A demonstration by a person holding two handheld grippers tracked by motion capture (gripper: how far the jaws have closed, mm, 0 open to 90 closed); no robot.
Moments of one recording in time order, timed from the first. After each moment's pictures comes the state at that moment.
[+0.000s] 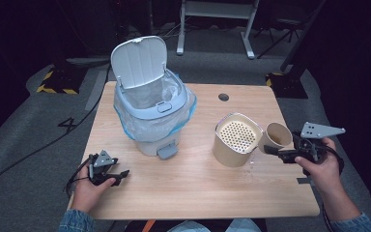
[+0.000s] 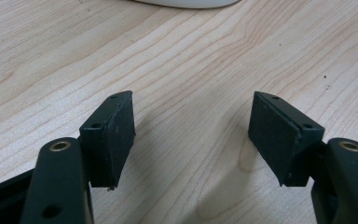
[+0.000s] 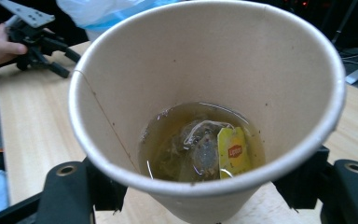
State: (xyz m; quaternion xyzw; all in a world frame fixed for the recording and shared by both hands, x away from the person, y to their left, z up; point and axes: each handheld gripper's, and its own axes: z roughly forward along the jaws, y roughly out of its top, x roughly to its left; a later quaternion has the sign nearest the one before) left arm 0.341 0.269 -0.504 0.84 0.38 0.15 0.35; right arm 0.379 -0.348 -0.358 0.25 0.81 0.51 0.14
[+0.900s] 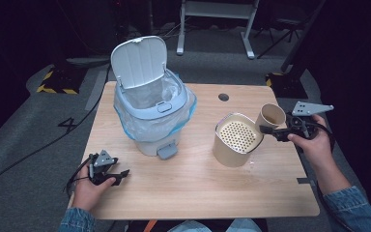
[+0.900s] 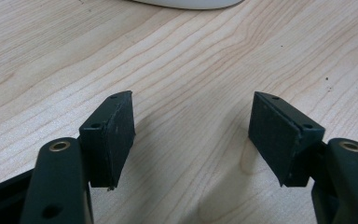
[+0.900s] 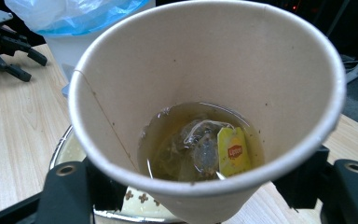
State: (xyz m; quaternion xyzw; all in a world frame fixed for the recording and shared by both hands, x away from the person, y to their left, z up) left arm 0.341 0.268 -0.504 0.84 0.39 0.15 0.36; right arm 0.442 -0.341 -0.350 0.24 0.82 0.49 0.16
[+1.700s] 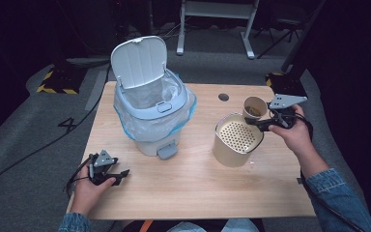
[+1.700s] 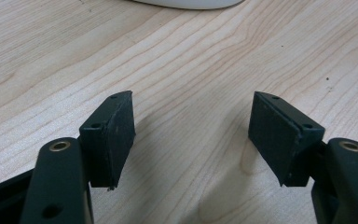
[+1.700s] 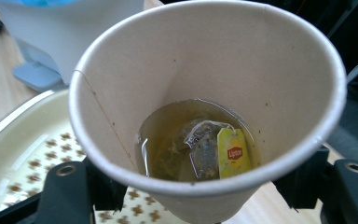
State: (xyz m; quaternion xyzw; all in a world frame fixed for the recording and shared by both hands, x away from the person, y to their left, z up) left arm 0.341 0.268 -0.504 0.84 0.39 0.15 0.35; right arm 0.483 -0.303 -0.360 0.18 0.85 0.45 0.22
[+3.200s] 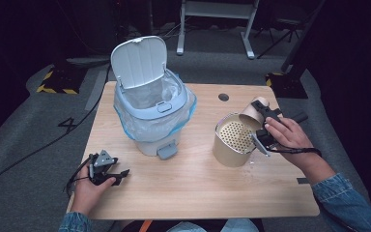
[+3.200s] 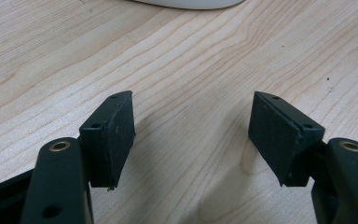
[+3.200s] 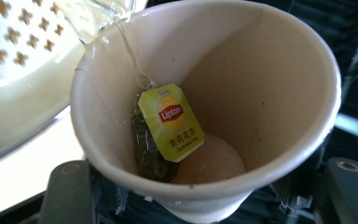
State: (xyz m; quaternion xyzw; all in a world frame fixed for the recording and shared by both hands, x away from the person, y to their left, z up) left arm 0.341 0.268 -0.504 0.84 0.39 0.15 0.35; right arm 0.423 -0.263 -0.372 -0.27 0.72 -0.02 0.64
